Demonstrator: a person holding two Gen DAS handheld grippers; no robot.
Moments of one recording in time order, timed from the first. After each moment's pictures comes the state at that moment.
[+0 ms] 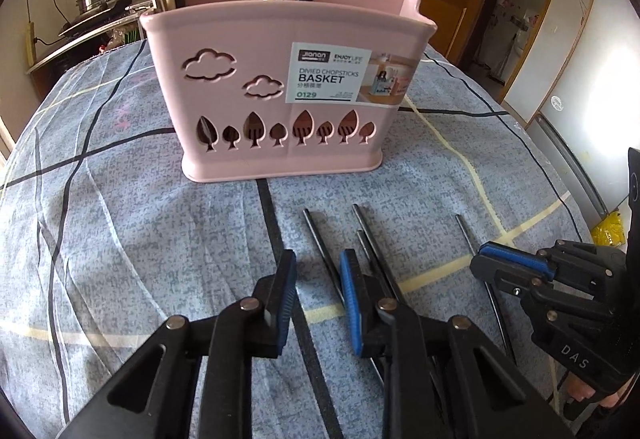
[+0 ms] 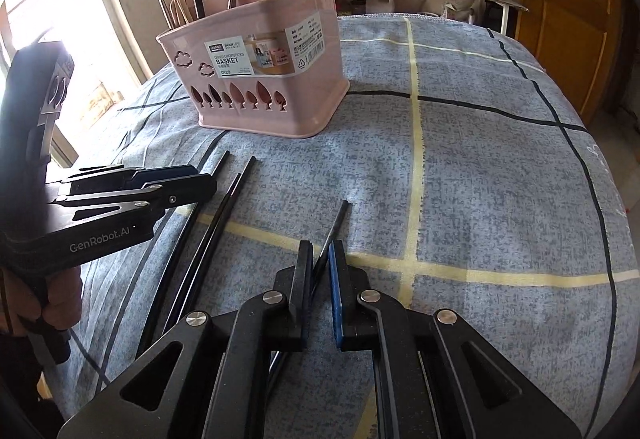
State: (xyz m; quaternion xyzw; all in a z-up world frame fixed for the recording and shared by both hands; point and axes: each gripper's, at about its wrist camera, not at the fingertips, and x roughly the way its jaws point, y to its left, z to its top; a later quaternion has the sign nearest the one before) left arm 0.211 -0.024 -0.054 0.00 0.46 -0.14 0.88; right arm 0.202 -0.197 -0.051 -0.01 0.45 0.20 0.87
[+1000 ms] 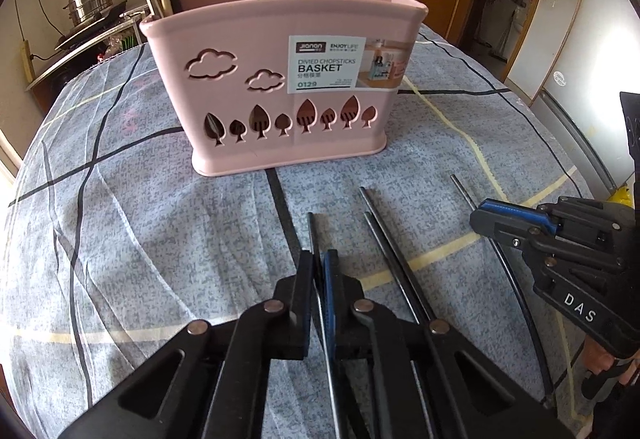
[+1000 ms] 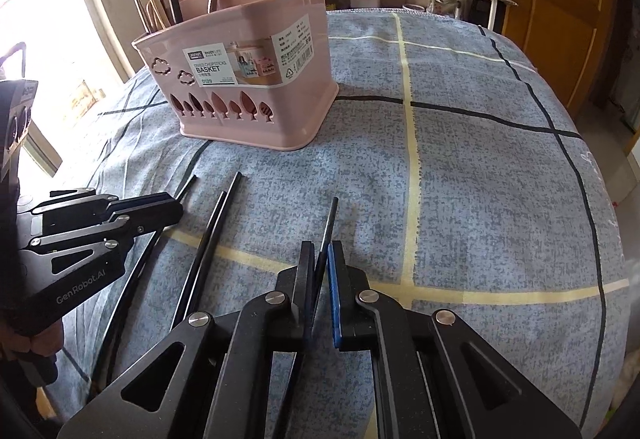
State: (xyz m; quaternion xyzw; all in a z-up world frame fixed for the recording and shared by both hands) left arm 0.208 -0.025 -0.049 0.03 0.47 -0.14 0.87; right arm 0.216 -0.187 -0.045 -0.02 0.47 0.17 0.87
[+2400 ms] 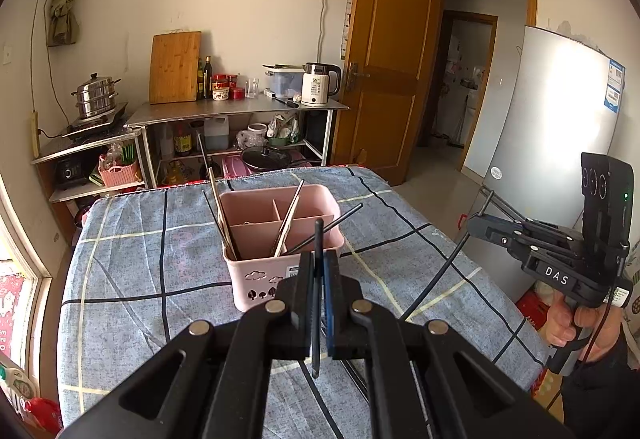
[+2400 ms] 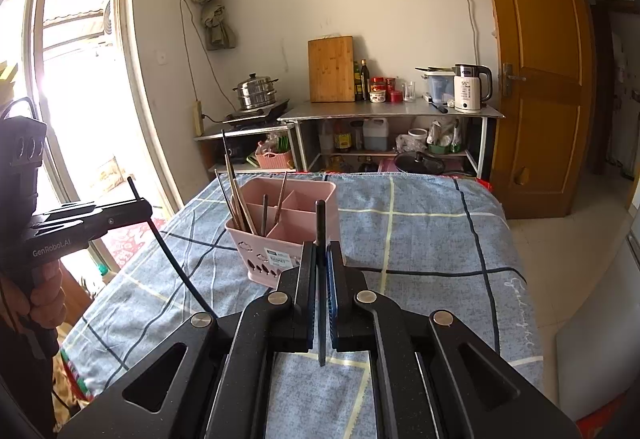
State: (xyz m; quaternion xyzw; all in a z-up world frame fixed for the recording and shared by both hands) left arm 0.144 0.023 0.129 0.00 0.29 -0.20 0.94; right arm 0.158 -0.224 0.119 0.02 0.27 0.20 0.94
